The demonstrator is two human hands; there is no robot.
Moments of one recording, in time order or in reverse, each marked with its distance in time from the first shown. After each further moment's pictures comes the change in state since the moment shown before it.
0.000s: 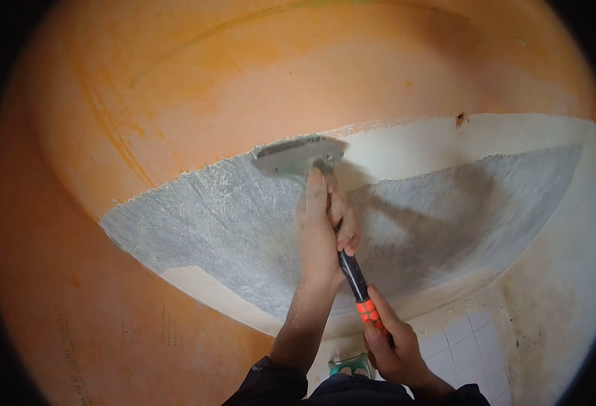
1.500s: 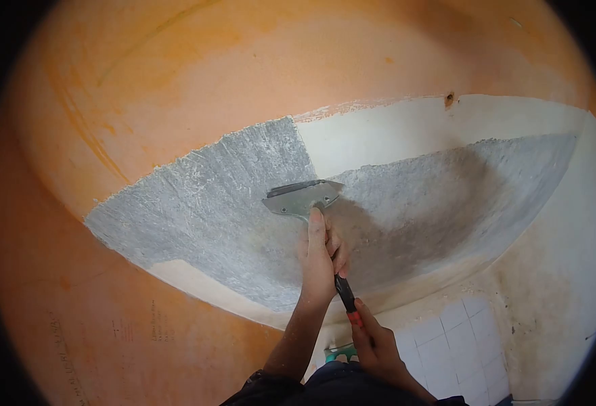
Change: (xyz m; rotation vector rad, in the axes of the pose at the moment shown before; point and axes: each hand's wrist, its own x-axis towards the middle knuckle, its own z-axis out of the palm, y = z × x) left_hand -0.027 -0.056 -0.045 0.180 0.094 -0.135; right_hand -0.025 0.061 0.008 -0.109 0.109 0.144
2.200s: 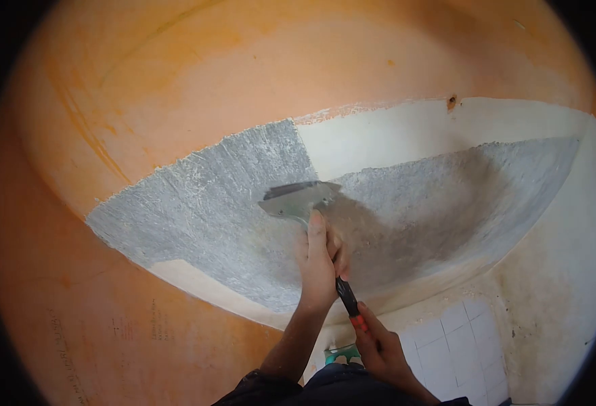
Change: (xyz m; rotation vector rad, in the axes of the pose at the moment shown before) left_hand -0.004 0.009 0.014 0.058 0.059 0.049; right_hand -0.002 -0.005 -0.013 0.064 -0.047 0.023
